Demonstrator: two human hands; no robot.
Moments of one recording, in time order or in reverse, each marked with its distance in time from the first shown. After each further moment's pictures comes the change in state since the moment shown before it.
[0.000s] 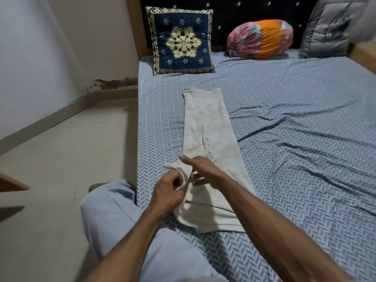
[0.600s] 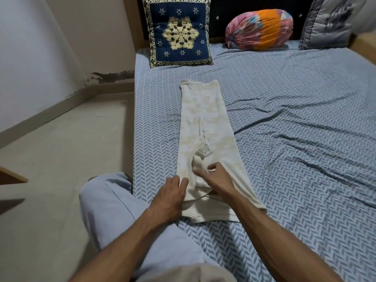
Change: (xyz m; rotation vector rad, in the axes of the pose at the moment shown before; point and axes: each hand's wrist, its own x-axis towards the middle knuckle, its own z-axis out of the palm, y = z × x) left_hand -0.029 -0.005 0.028 0.721 -0.347 0.213; right_hand -0.036 0.069 -0.015 -0.122 0.375 -0.005
